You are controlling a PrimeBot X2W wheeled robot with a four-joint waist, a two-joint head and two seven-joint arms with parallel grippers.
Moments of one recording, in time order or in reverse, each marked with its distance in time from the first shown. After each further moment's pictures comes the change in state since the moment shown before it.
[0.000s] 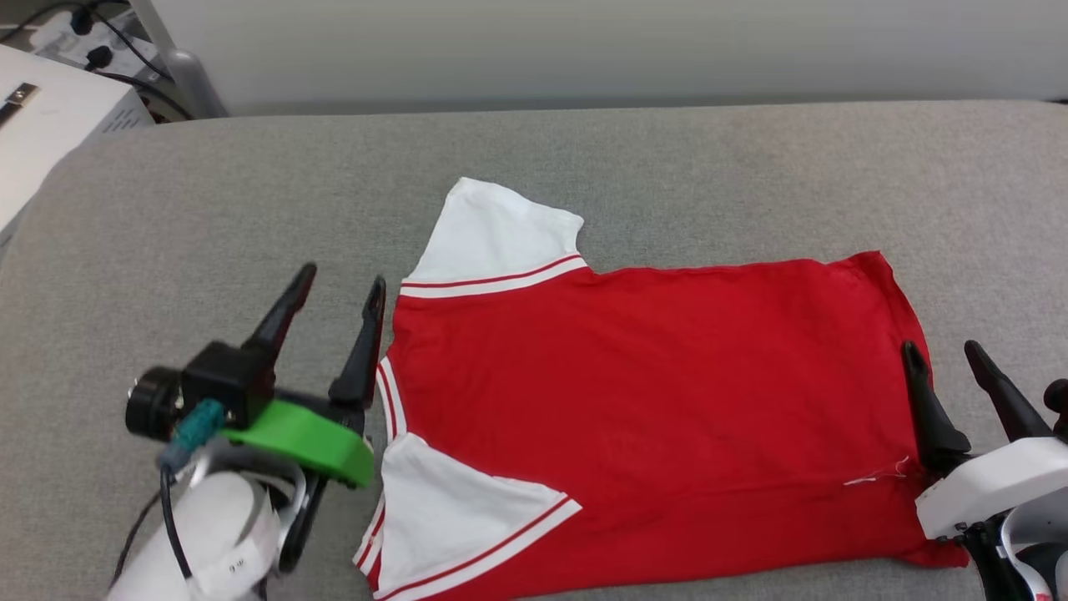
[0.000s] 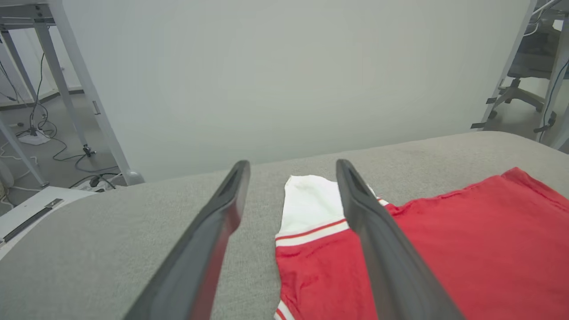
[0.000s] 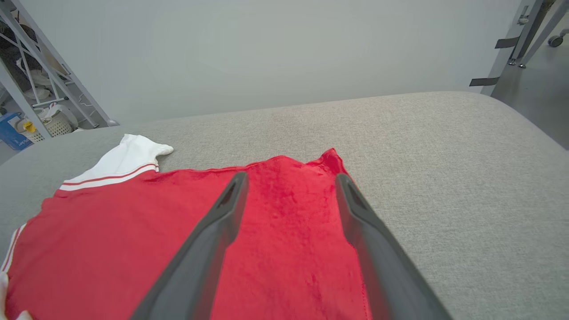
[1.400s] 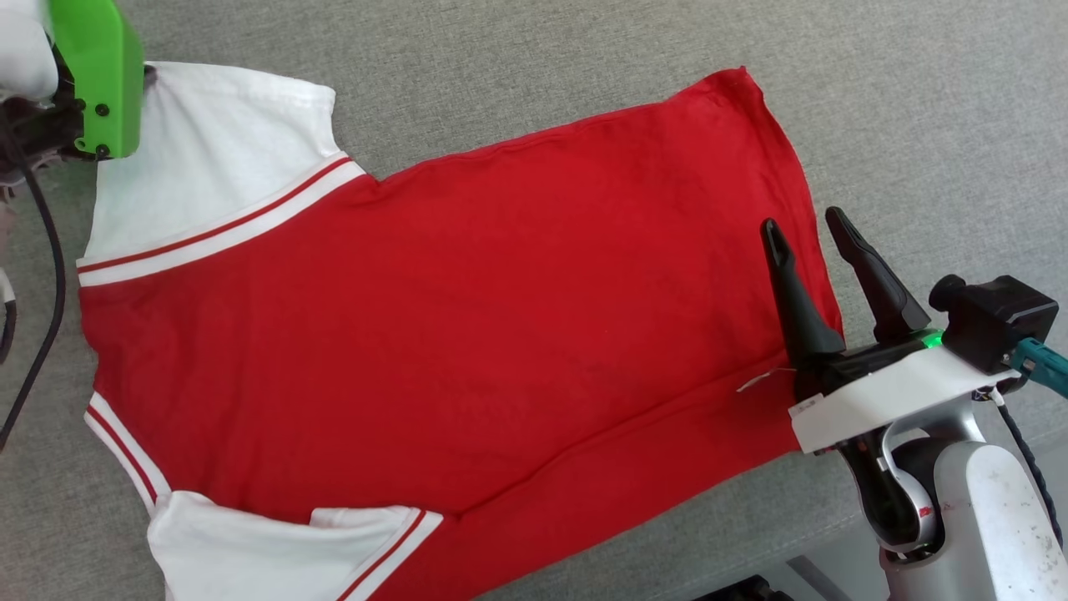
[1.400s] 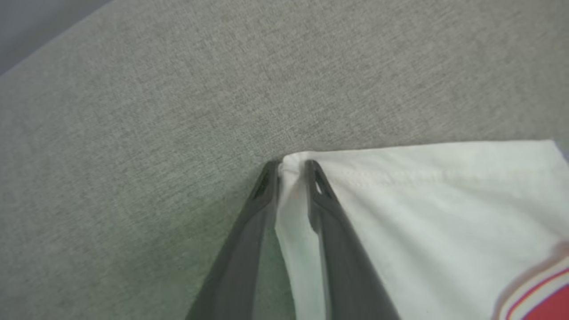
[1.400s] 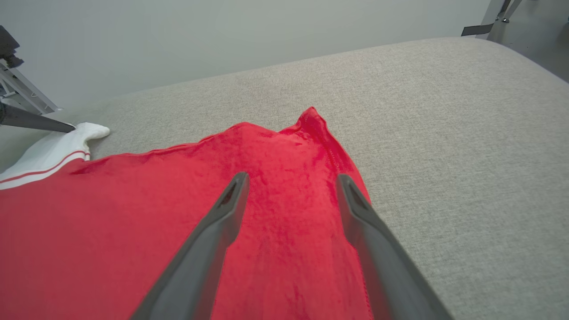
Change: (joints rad) left arm -0.903 0.217 -0.161 0.514 -0.253 -0.174 1.117; right arm -0.220 0.089 0.227 -0.020 0.018 0.000 -0.097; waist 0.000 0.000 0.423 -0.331
